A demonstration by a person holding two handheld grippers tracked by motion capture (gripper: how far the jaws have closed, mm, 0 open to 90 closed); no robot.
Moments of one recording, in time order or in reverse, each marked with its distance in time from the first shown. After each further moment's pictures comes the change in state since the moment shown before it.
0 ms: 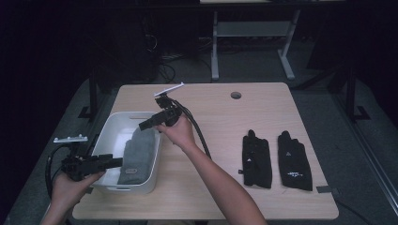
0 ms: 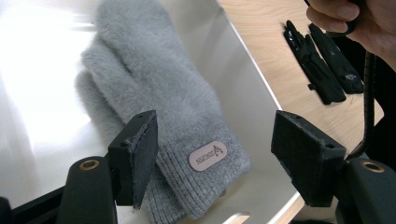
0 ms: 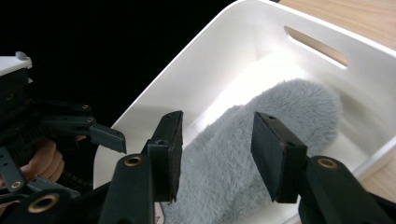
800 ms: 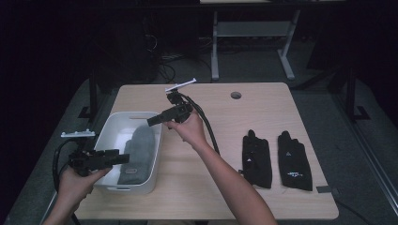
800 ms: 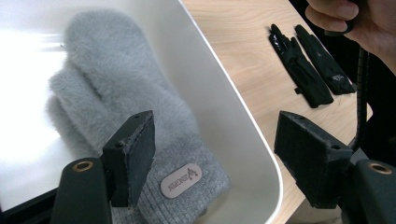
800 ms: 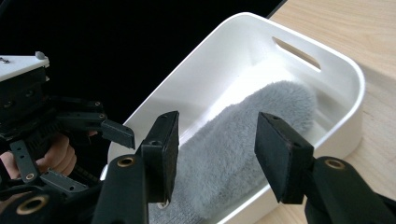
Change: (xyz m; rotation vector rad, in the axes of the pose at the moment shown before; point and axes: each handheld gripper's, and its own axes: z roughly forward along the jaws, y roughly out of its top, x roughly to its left) left arm -0.019 0.015 0.009 -0.004 -0.024 0.033; right arm -0.003 -0.005 -0.036 -0.041 0.012 -0.004
